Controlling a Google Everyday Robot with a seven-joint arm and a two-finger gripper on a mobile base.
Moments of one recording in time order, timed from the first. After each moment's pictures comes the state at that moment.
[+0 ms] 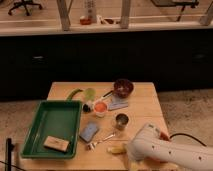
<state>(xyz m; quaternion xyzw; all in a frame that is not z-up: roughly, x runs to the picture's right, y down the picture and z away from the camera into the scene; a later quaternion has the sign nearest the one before) 0.126 0.366 0.742 -0.34 -0.10 -0.03 0.93</state>
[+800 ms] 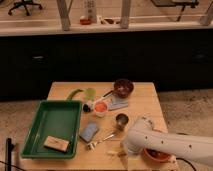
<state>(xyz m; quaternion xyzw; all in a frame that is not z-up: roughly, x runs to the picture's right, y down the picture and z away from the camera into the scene) 0.117 0.348 0.750 -0.37 -0.08 -0.03 0.93</state>
